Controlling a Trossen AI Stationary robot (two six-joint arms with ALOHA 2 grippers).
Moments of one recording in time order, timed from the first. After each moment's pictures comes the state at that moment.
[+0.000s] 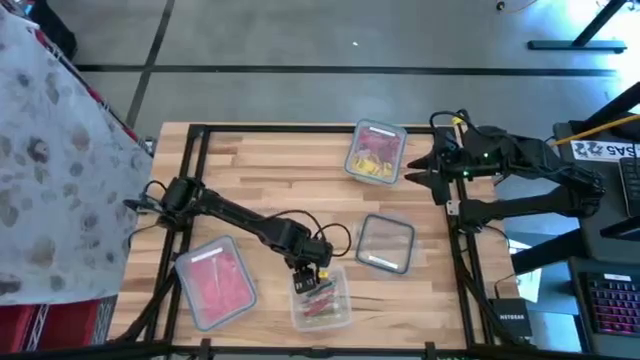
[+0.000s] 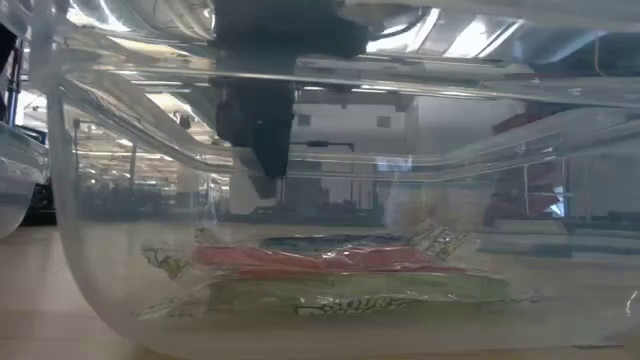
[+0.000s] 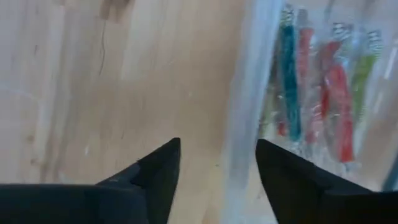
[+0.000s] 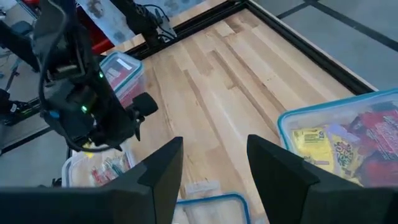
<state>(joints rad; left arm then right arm) -0.28 2.02 1.55 -0.83 0.07 -0.57 -0.14 0.82 1.22 -0.95 -0.01 0.38</state>
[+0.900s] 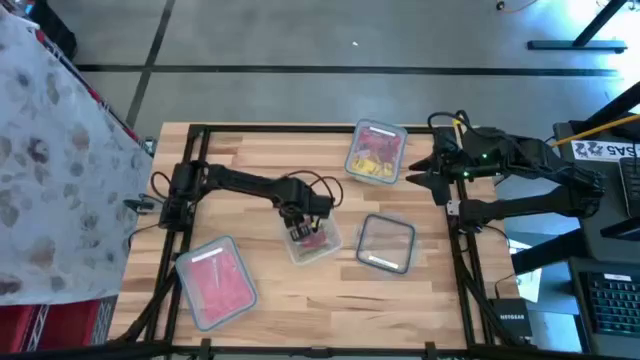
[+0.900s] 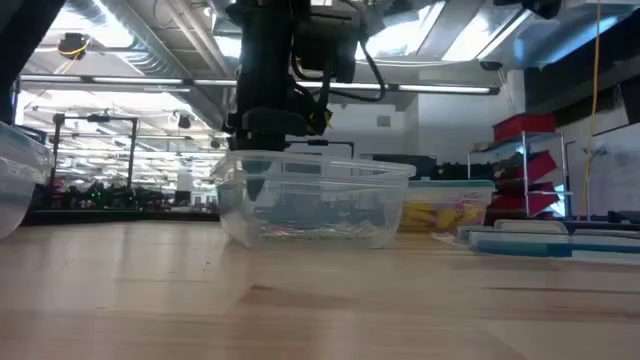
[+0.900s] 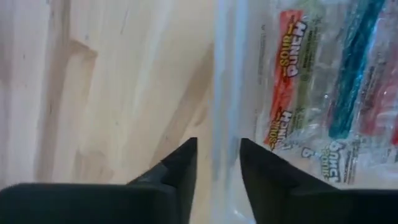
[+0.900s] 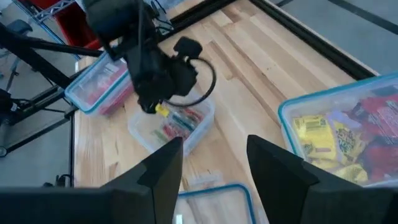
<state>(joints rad) 0.00 2.02 1.55 -1.17 -0.20 -0.44 -0.14 0.82 1.22 -0.99 -0.02 0.41</state>
